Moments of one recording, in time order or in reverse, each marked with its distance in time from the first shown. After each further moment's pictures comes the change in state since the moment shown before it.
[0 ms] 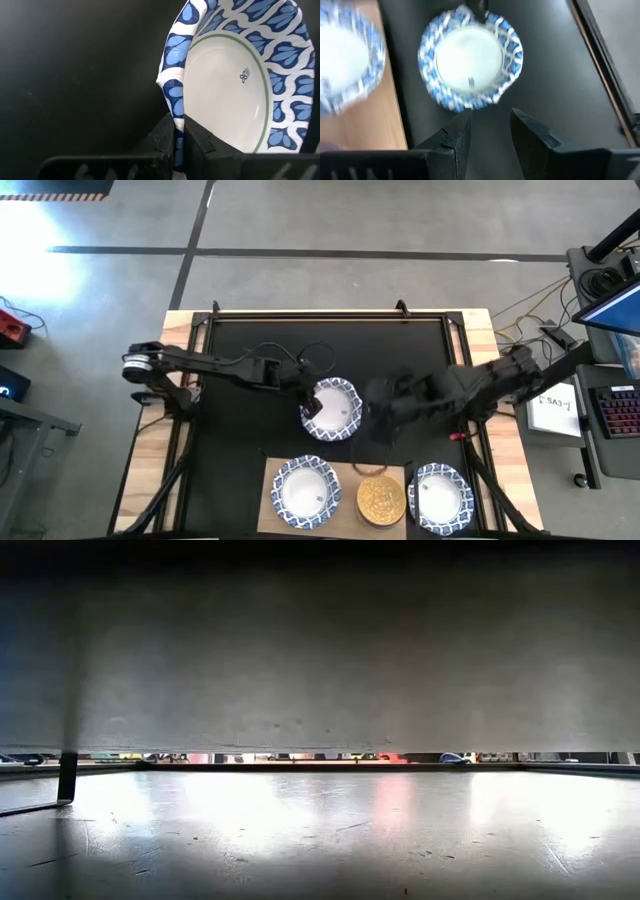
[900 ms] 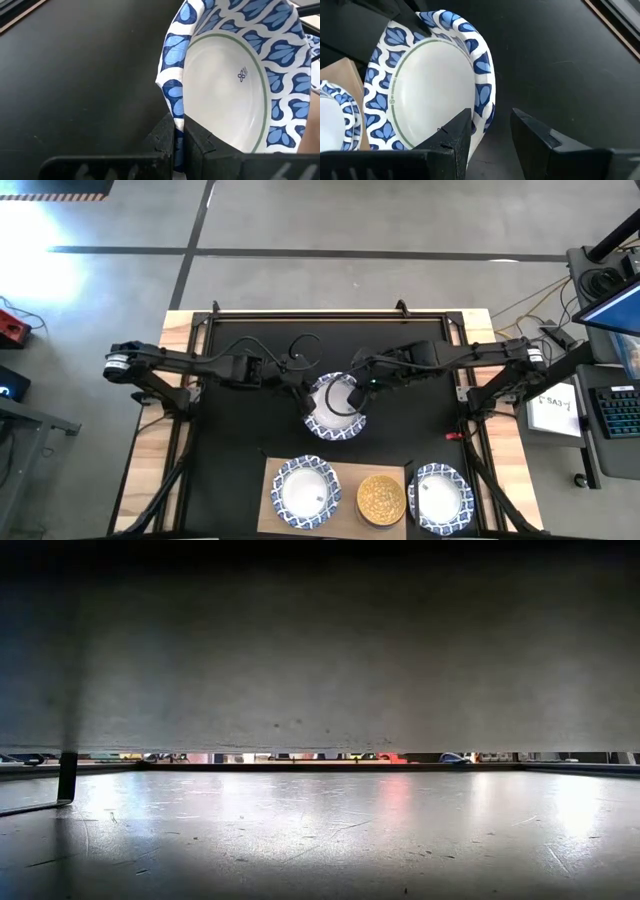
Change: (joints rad) left arm -0.042 -0.156 -0.001 0.064 -0.033 0.088; right arm -0.292 -0.080 -0.263 0.340 -0.169 0.024
